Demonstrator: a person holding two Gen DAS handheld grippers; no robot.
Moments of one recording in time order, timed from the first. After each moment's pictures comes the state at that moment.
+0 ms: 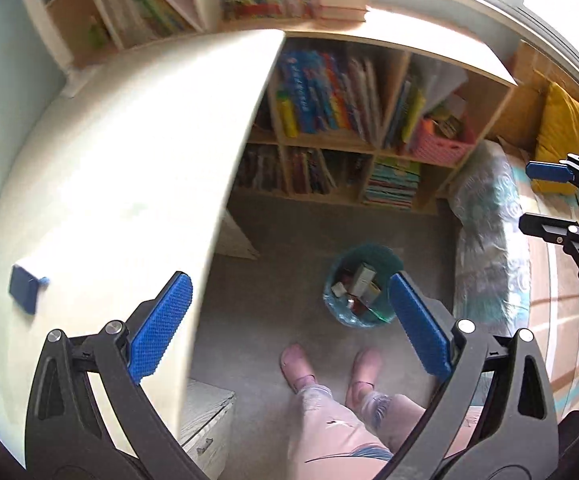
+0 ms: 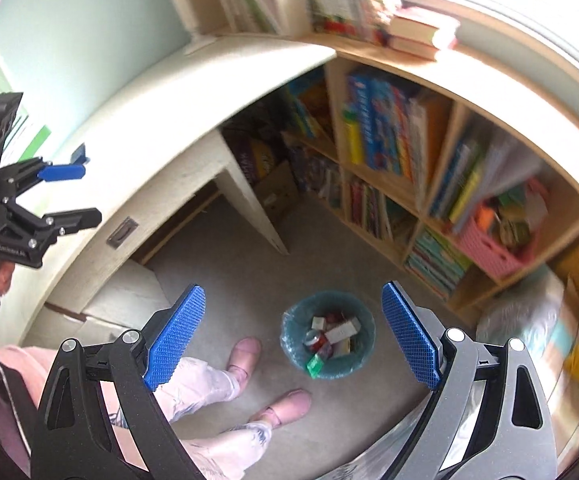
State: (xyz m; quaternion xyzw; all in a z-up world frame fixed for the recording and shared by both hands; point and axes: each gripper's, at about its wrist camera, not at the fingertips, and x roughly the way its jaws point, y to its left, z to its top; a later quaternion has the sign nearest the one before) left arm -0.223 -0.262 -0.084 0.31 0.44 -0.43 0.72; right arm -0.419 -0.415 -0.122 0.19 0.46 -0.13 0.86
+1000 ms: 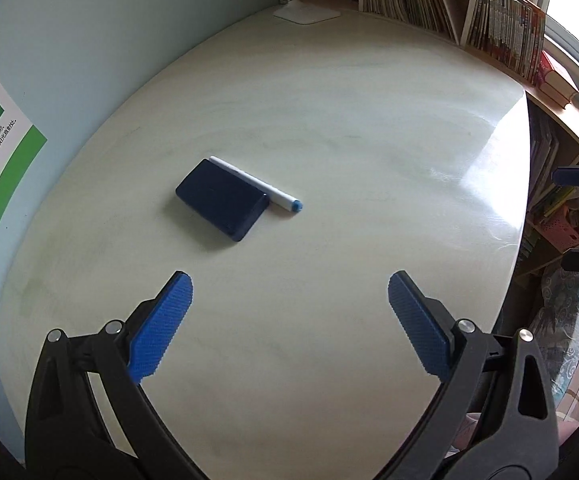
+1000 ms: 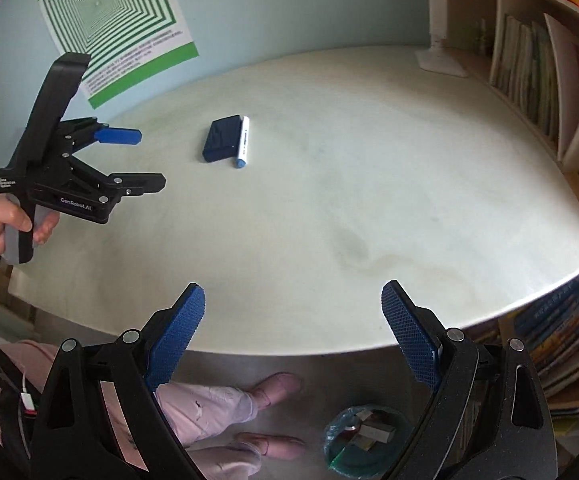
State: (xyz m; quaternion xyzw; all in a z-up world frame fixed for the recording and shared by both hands) left arm -0.030 -0.078 -0.079 0.22 0.48 -0.23 0.82; right arm -0.129 -0.272 -0.087 0.03 0.47 0.16 0.87
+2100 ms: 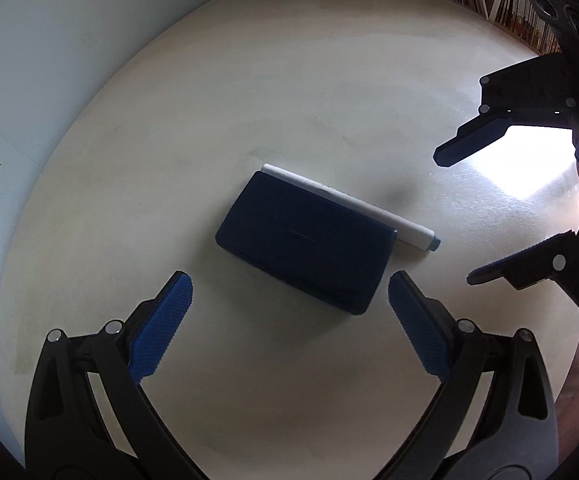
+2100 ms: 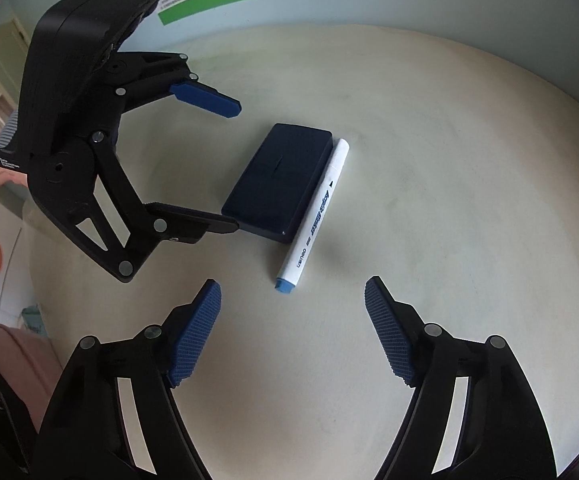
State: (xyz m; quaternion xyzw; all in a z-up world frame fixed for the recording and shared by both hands) left arm 0.087 -0.056 -0.141 0.25 0.51 -0.28 0.78; right arm 0.067 -0.163 -0.143 -0.10 0.50 0.36 0.78
